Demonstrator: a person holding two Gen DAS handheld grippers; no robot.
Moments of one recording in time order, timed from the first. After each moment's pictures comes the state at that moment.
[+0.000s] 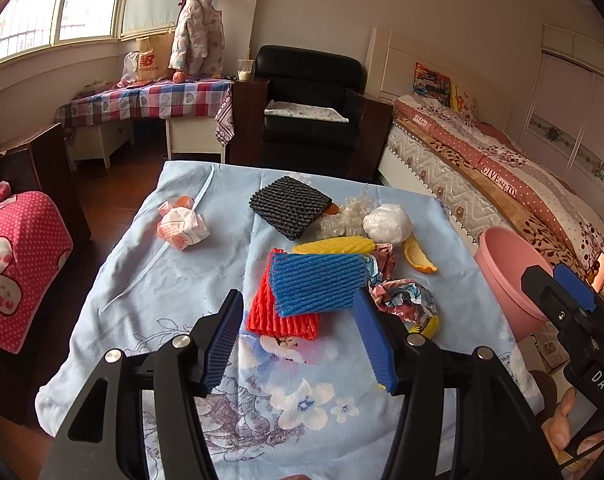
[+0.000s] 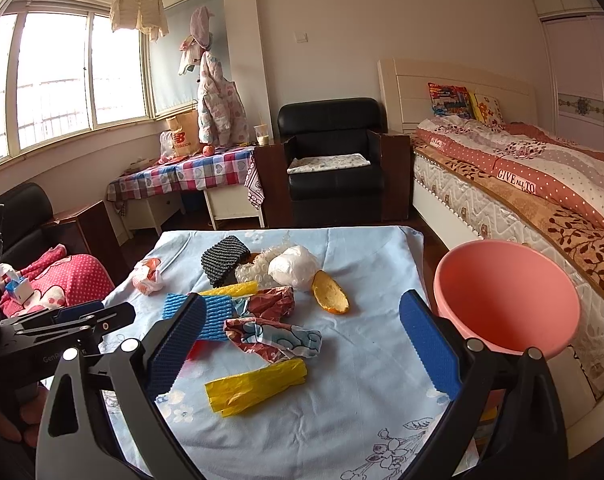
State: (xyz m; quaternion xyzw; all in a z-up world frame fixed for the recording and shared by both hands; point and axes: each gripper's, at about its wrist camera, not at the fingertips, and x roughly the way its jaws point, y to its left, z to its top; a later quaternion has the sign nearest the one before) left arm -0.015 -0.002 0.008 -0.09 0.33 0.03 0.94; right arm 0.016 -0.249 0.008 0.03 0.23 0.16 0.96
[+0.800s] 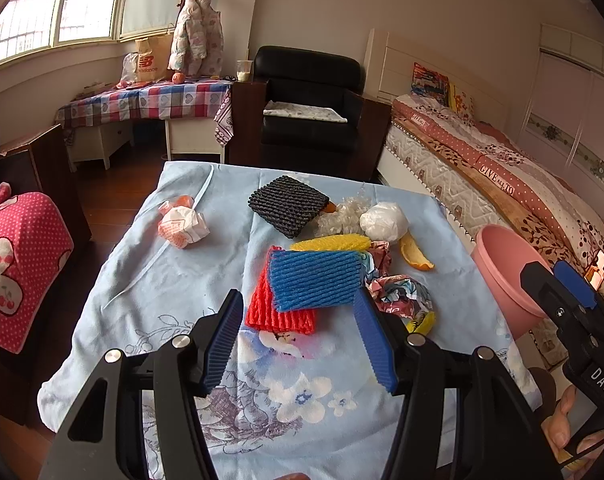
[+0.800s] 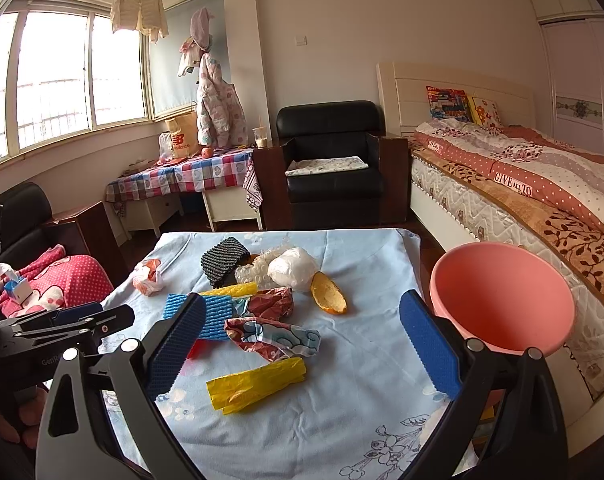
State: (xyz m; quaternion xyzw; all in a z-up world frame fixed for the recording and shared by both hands) left arm -0.023 -0.007 0.015 -0.09 0.33 0.03 0.94; right arm 0.011 -0.251 0.012 0.03 0.23 0.16 0.96
